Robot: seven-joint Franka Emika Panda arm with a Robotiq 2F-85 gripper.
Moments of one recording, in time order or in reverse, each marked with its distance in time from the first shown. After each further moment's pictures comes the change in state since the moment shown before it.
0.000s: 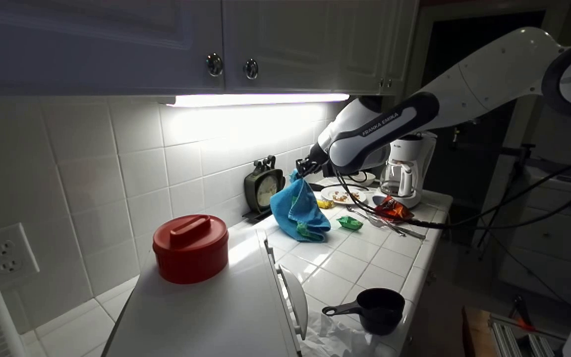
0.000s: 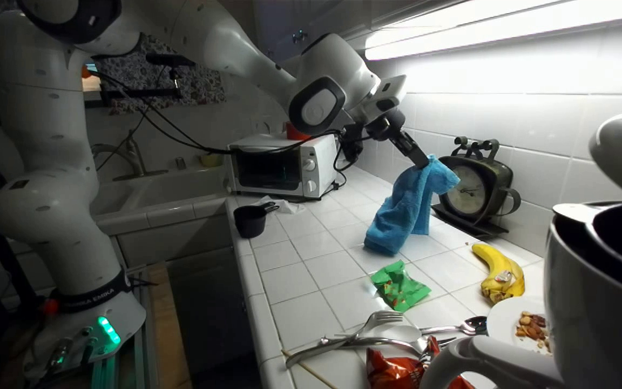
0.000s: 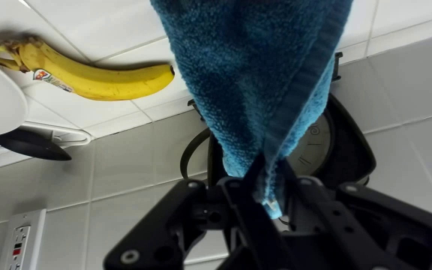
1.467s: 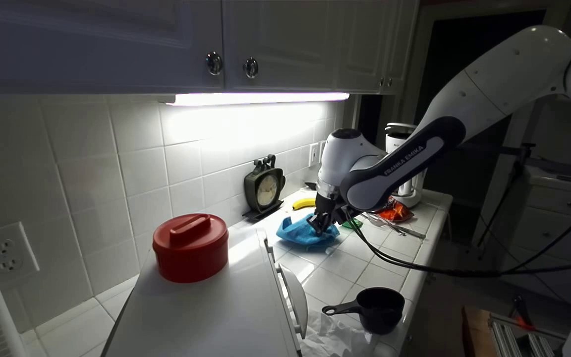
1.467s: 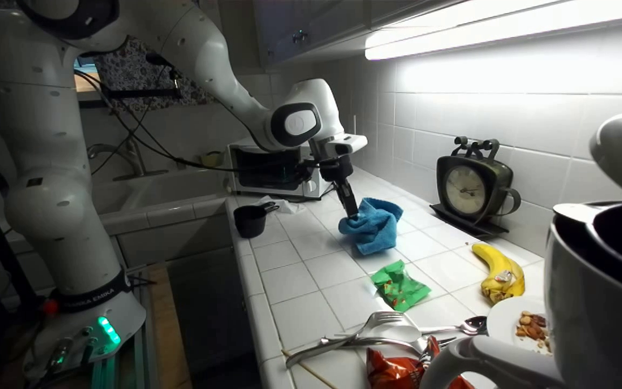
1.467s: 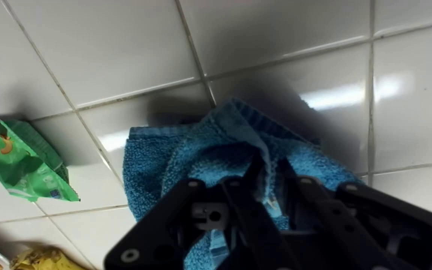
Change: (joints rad) arm 0.194 -0.054 -0.071 -0.194 -0.356 -0.394 0.319
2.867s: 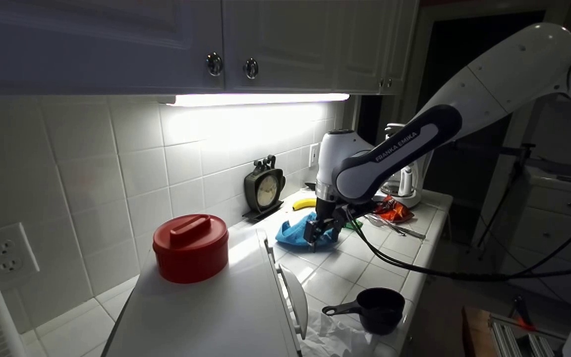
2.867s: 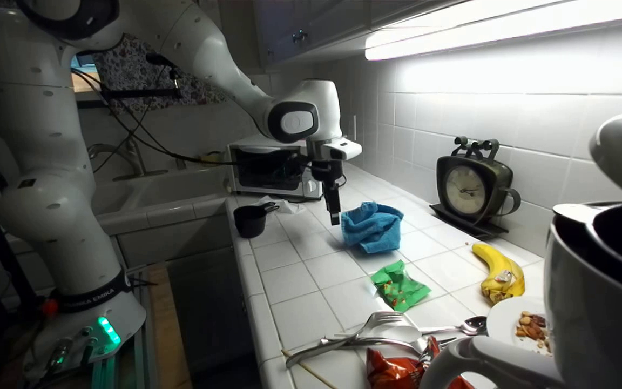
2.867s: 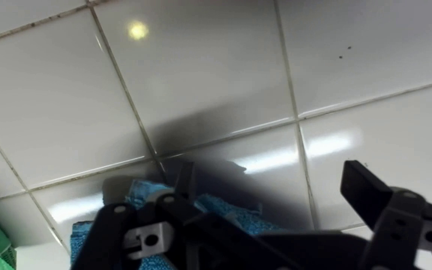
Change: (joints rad) arm -0.094 -0.019 0.141 0.018 0.235 -0.181 -0.145
